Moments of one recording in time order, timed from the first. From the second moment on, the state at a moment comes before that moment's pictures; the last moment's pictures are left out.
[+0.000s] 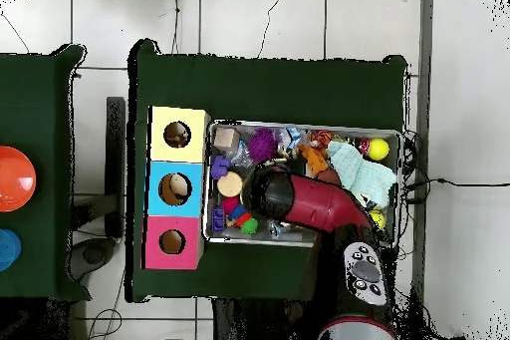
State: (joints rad) arm -0.22 -0.57 -0.12 1.69 0.00 0.35 2.17
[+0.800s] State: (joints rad) arm -0.29 -0.53 0.01 1.80 0.00 0.24 2.17
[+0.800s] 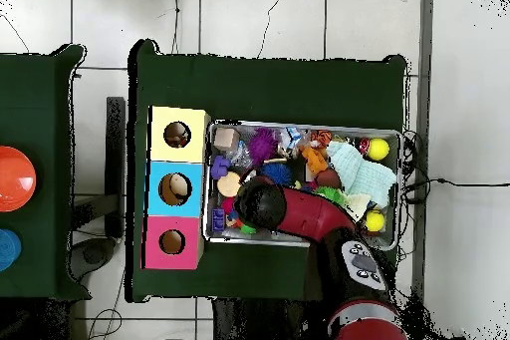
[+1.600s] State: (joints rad) arm -0.29 -0.52 0.05 1.83 0.02 0.24 2.17
